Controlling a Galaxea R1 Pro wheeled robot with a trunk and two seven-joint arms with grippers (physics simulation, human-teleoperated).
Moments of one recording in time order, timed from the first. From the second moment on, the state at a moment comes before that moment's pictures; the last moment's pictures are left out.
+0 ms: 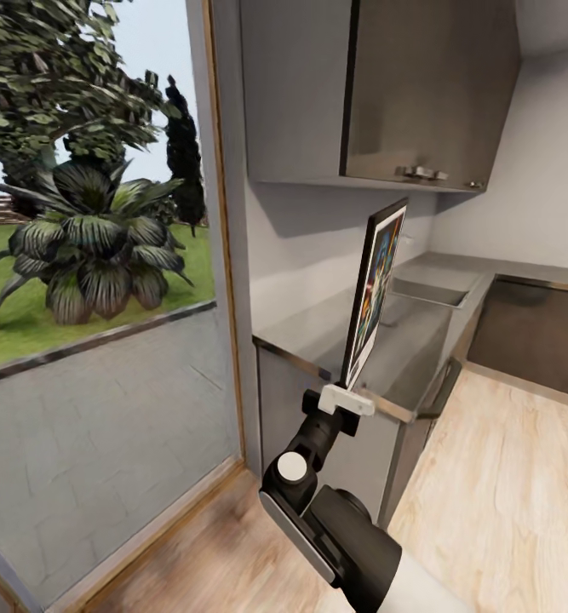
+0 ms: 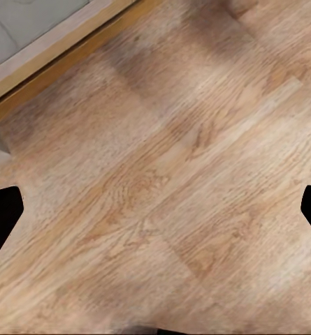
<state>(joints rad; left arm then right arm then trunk) 0.01 0.03 0.15 -0.69 0.00 -0.01 0.00 -0.60 0.17 0.81 -1.26 -0.29 0.11 -1.38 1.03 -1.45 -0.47</state>
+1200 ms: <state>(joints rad) 0.01 0.04 0.24 -0.69 0.00 -0.01 -0.04 -0.52 -0.04 1.28 -1.47 -0.29 0.04 -1.20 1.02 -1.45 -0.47</state>
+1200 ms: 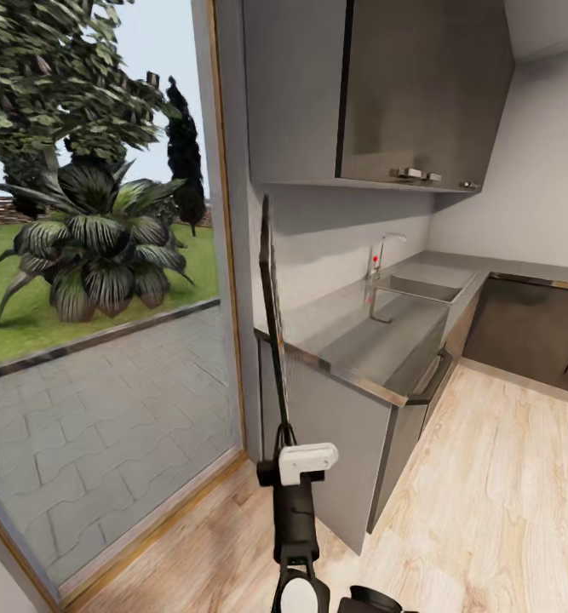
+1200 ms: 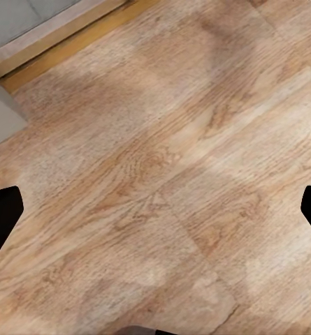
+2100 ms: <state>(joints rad) 0.01 0.04 0.24 -0.69 0.00 -0.01 -0.04 -0.52 -0.47 1.04 -1.42 -0.71 -0.17 -0.10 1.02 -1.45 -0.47</state>
